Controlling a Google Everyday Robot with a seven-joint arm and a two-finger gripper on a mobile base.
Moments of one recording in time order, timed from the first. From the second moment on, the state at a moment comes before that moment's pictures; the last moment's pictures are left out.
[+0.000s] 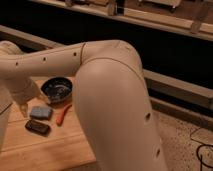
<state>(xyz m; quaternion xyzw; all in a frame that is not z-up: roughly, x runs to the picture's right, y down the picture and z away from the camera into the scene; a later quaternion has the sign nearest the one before) -0.306 0.077 0.632 -0.30 0.15 0.38 0.86</state>
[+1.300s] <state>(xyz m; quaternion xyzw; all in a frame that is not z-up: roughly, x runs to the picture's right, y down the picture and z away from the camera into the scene) -0.377 0.043 0.694 -0.29 0.08 0.29 0.91</state>
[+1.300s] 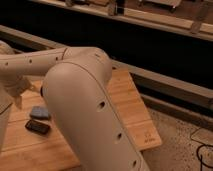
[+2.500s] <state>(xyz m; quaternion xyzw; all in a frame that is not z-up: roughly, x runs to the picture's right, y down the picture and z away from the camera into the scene) -0.358 0.027 0.708 -0.30 0.07 0.27 0.91</state>
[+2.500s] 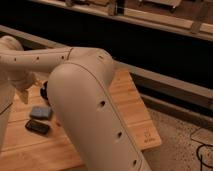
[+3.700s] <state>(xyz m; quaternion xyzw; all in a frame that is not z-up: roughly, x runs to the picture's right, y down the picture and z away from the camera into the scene) -0.384 0.083 0.752 -0.35 0.12 0.24 0.90</state>
